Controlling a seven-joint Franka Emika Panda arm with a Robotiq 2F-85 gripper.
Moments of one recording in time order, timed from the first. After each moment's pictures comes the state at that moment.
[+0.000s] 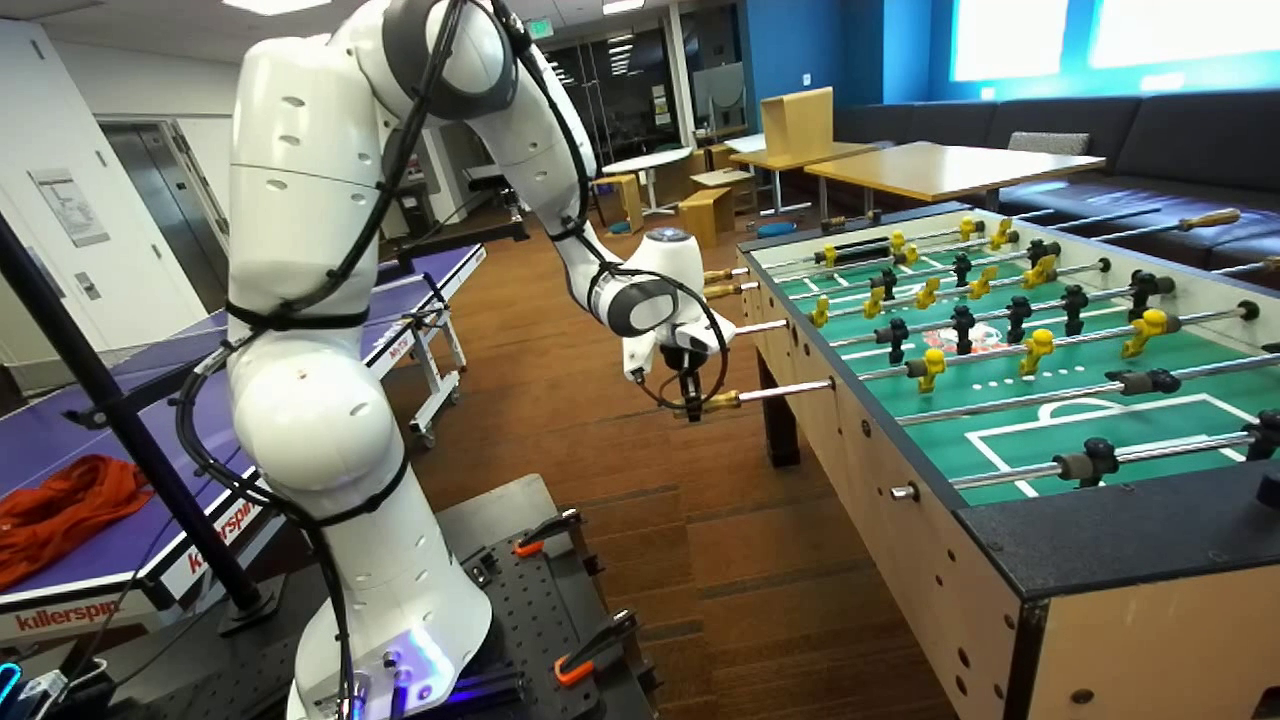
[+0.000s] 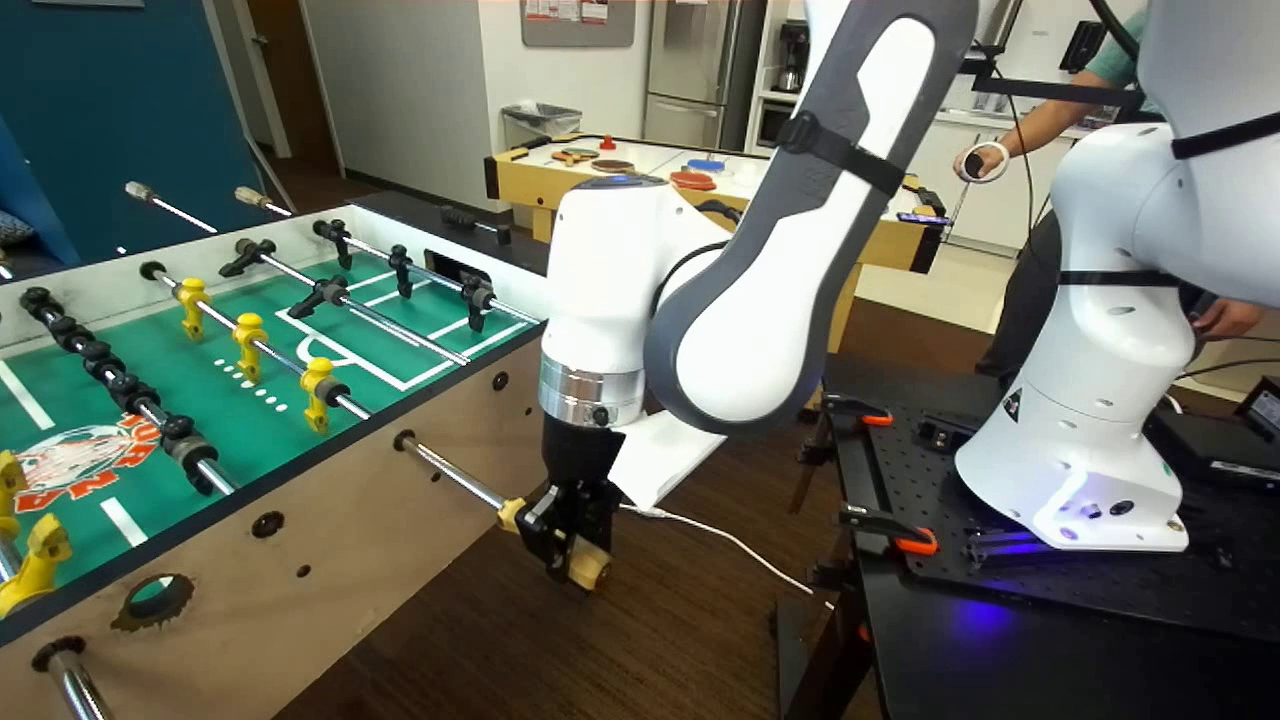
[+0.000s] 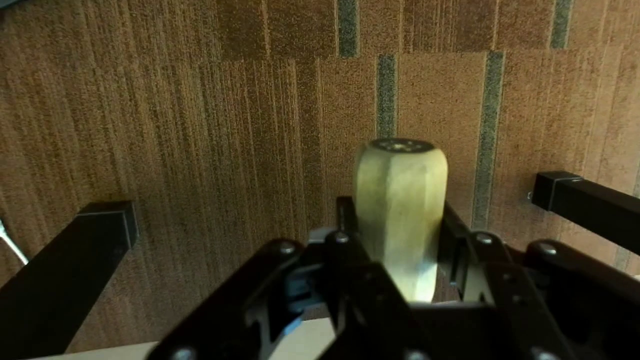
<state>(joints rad) 0.26 0.42 0.12 -2.35 0.33 2.88 0.48</state>
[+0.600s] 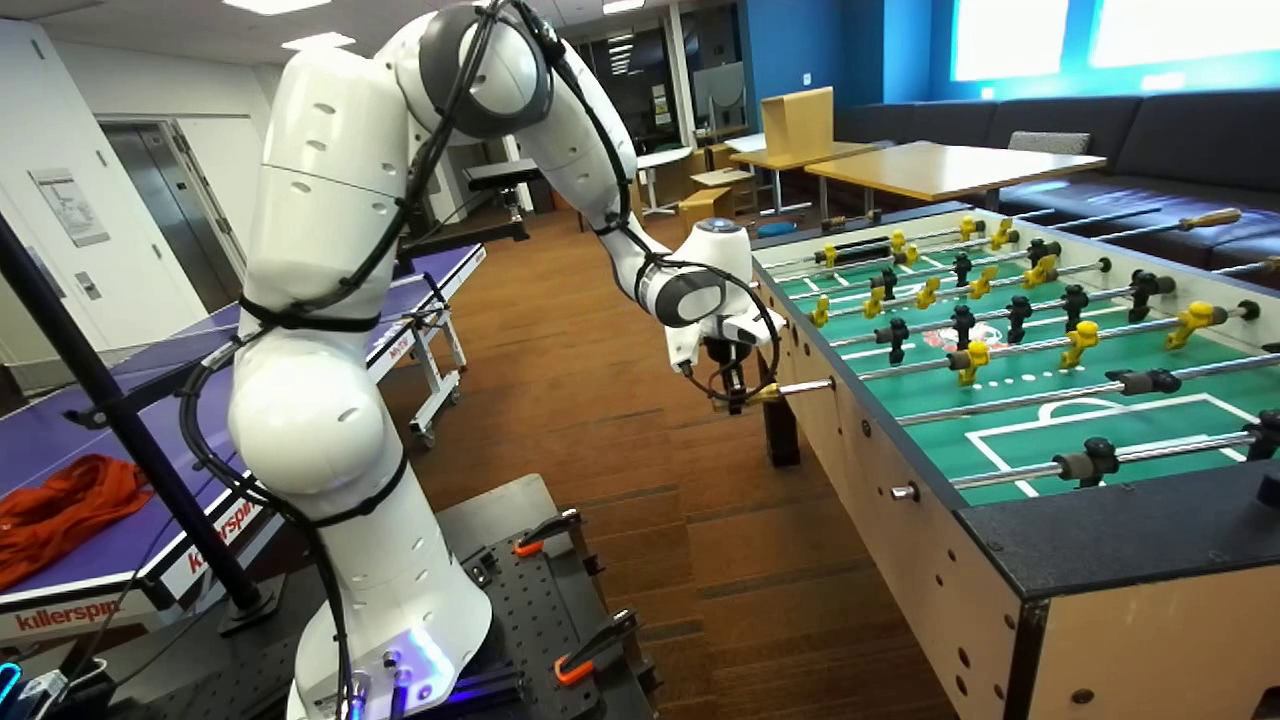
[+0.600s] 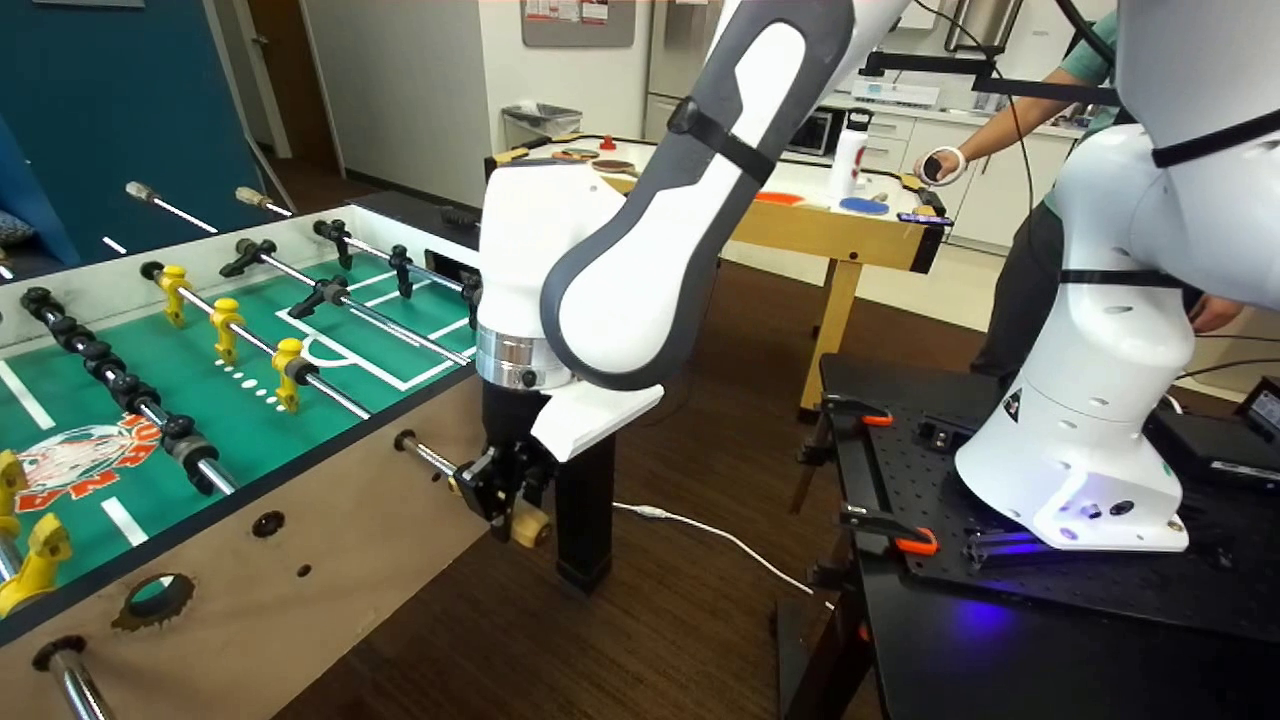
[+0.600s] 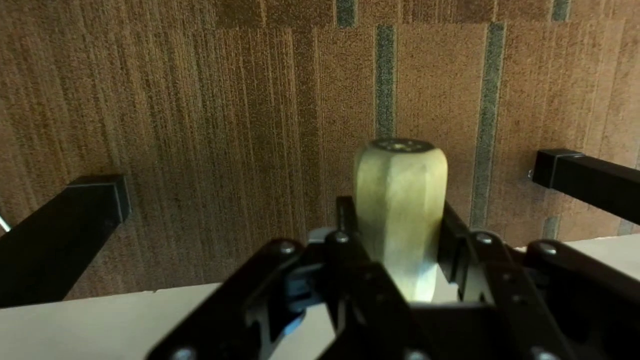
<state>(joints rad) 0.19 0.52 0.09 -2.16 0.30 2.78 0.41</state>
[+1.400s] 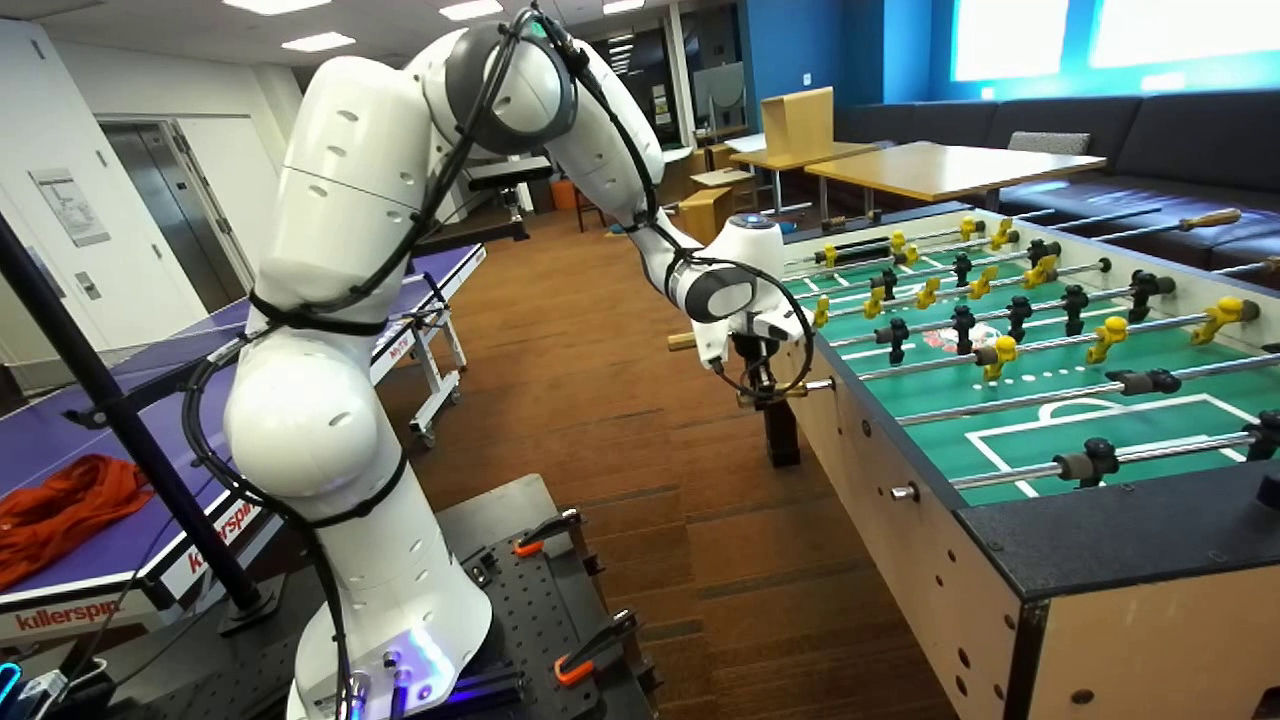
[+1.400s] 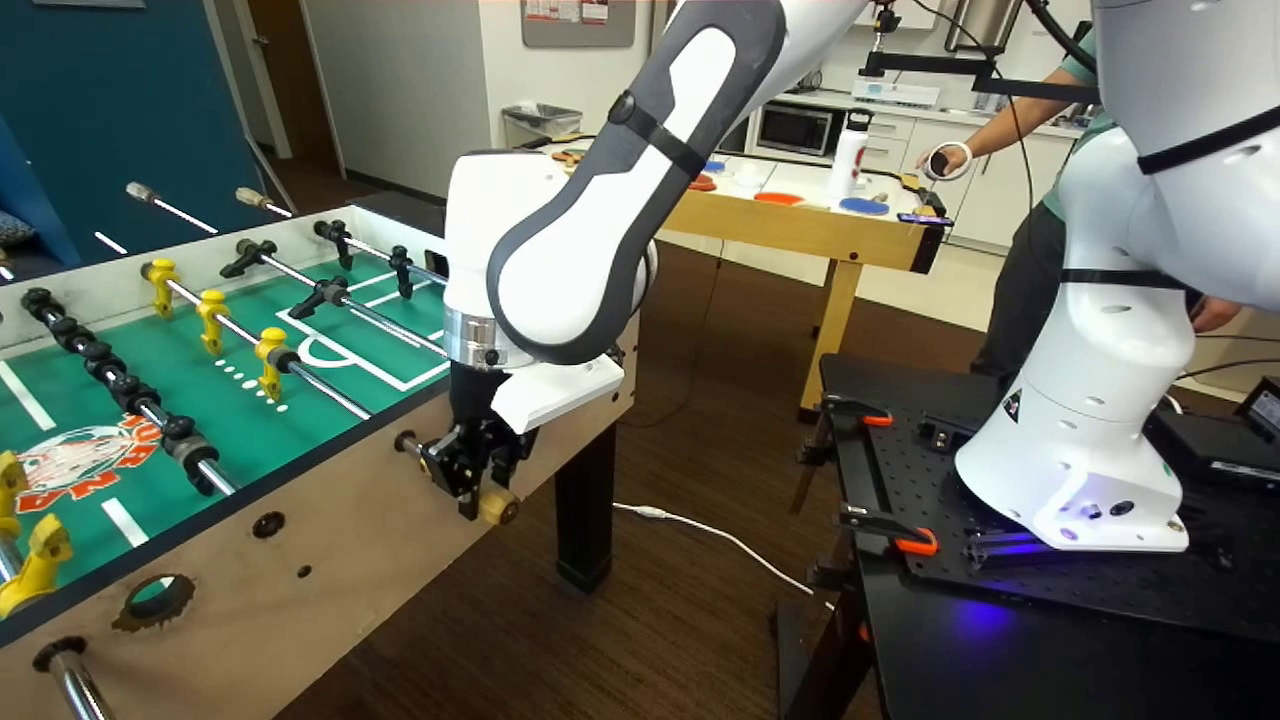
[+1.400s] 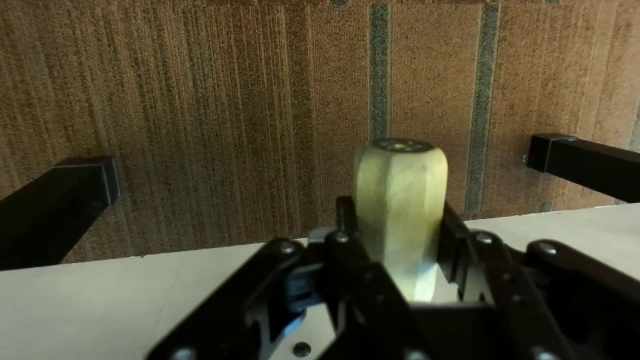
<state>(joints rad) 0.14 0.59 0.09 -2.03 0.30 2.72 0.36</state>
